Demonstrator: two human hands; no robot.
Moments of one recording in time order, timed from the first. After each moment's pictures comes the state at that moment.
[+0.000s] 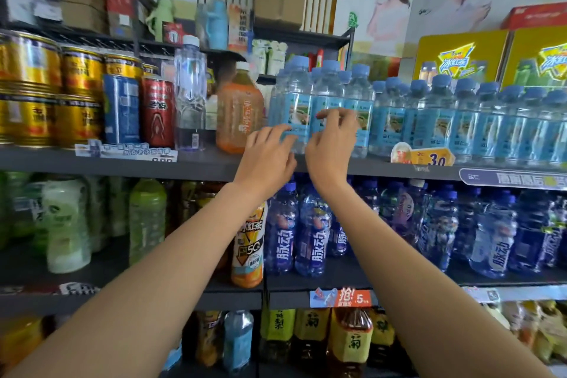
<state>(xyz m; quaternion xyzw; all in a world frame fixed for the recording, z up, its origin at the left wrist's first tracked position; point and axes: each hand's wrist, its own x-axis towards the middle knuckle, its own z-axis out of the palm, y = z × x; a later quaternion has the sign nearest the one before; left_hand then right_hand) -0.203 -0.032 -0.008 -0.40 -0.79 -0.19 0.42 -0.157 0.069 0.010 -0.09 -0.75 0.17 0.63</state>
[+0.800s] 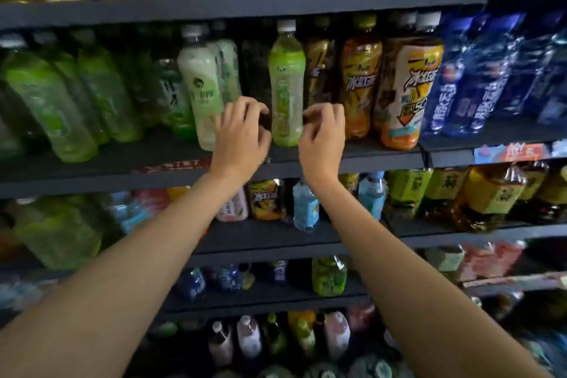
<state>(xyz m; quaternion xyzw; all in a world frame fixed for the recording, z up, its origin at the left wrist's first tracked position) -0.306 -0.309 -0.190 -0.33 -0.85 -0.21 0.36 -0.260 -0.191 -0.209 -0.10 -0.75 0.37 0.53</state>
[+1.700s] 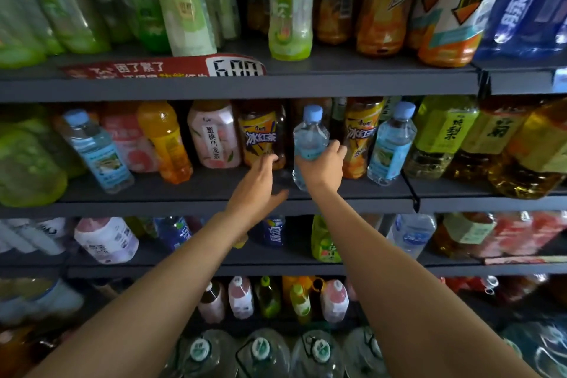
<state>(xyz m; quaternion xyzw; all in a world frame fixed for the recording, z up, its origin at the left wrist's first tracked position) -0.294 -0.294 -0.402 -0.30 -0.91 -0.27 0.02 -0.288 -0.164 -0.404 -0.31 -0.81 0.43 0.24</state>
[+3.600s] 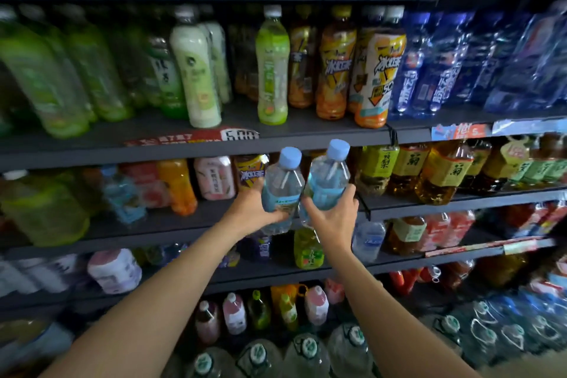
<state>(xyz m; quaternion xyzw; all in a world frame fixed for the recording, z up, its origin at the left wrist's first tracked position) -0.220 -0.332 -0.286 -0.31 -0.85 -0.41 -0.11 -0.139 -0.205 -0.325 -0.31 -0.74 0.49 0.35</state>
